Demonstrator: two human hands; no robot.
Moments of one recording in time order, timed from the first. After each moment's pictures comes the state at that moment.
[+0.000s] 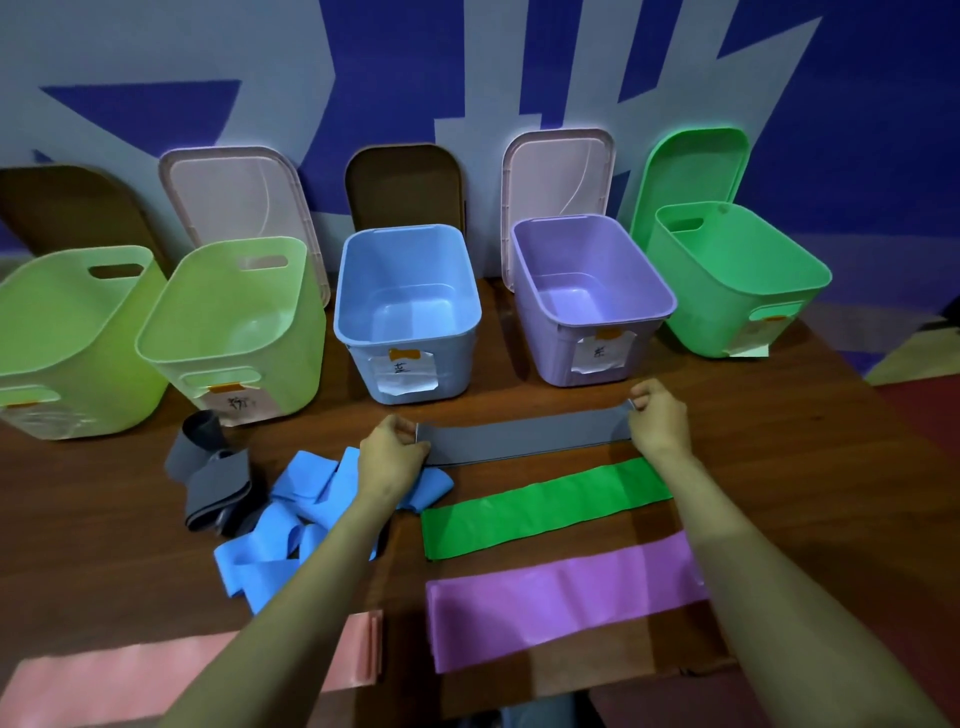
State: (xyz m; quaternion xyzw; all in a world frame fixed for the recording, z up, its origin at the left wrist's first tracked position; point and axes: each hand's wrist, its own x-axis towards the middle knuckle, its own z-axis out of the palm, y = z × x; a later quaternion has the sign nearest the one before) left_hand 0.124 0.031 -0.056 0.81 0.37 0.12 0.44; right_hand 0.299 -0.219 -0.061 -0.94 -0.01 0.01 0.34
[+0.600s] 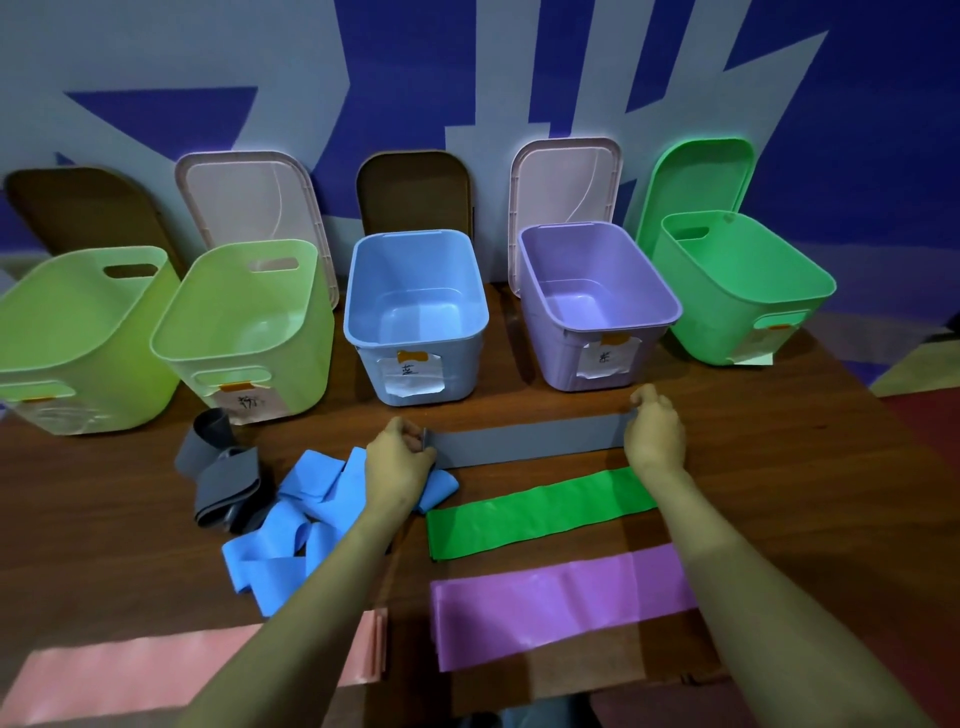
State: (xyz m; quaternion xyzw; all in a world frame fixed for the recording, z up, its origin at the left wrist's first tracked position) left_hand 0.120 0.026 -0.063 0.82 0.35 0.15 0.41; right_hand 0.286 -0.208 -0.064 -0.97 -0.04 -0.05 0.24
